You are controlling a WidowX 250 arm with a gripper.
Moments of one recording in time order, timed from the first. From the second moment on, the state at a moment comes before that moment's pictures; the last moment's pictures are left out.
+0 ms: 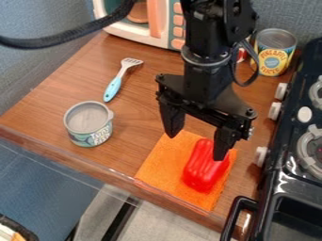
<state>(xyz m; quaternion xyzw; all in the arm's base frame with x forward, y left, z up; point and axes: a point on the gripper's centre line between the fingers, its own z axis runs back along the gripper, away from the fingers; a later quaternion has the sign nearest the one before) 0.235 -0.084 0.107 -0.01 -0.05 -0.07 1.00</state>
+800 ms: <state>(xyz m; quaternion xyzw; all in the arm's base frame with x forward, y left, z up) 0.191 -0.007 0.102 0.01 0.00 -0.01 1.00</state>
